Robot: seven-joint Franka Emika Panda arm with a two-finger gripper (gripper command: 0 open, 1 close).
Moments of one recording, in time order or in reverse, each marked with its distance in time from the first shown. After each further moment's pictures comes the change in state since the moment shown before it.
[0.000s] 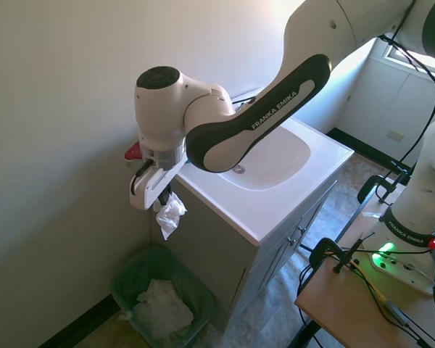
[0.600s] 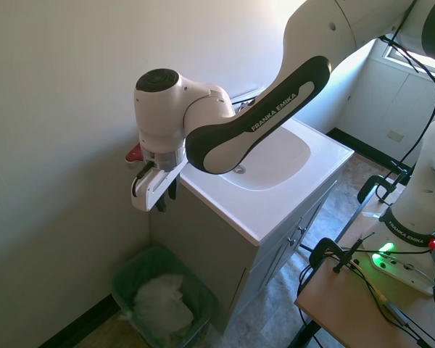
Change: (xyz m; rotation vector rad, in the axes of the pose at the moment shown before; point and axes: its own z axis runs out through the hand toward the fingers) arm 0.002 0.002 0.002 -0.011 0.003 0.006
